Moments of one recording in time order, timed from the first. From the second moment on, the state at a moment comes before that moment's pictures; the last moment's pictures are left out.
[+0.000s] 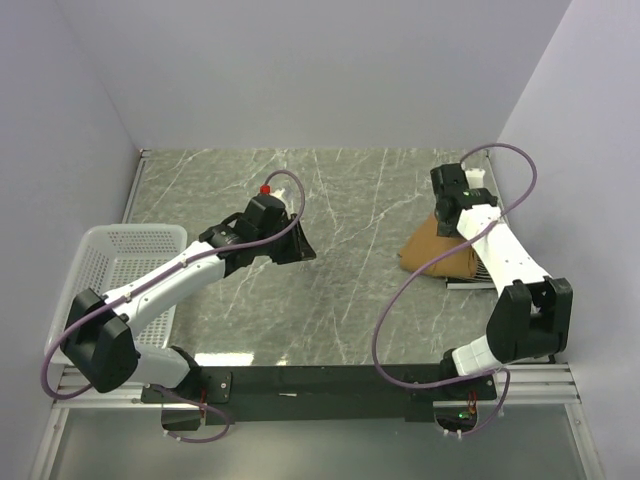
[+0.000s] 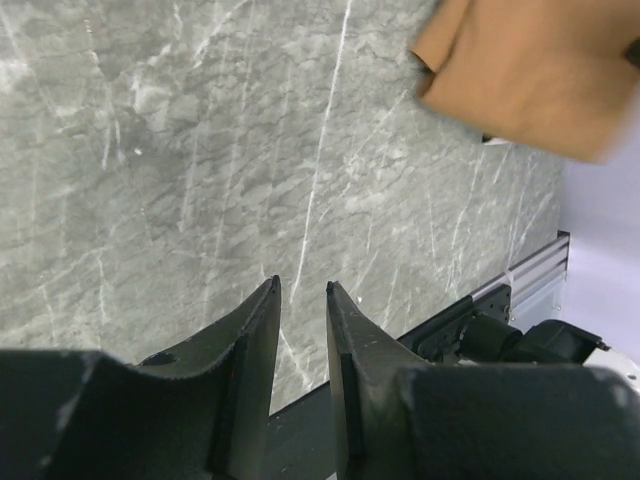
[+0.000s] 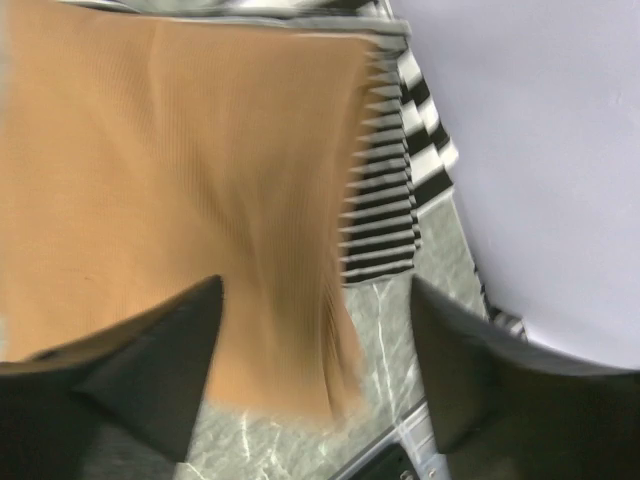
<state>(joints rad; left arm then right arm) -0.69 1.35 1.06 -0.42 0.13 -0.80 0.14 1.47 1.23 -0.88 0.70 0.27</state>
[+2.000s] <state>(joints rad) -0.70 0.89 0.76 -0.43 -0.21 -0.80 0.82 0.62 0.62 -0.40 0.48 0.63</state>
